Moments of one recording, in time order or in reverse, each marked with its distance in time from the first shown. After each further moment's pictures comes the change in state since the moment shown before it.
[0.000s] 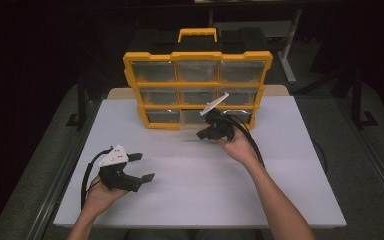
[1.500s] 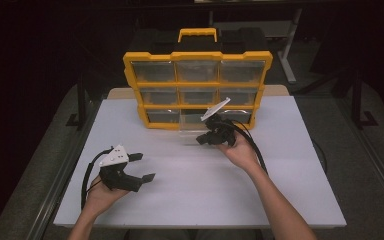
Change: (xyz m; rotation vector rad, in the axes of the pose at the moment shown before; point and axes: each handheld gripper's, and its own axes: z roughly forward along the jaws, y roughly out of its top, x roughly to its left) left arm -0.001 0.000 0.001 0.001 -0.001 -0.009; right arm 0.014 -0.009 -0.004 -0.014 0.032 -0.007
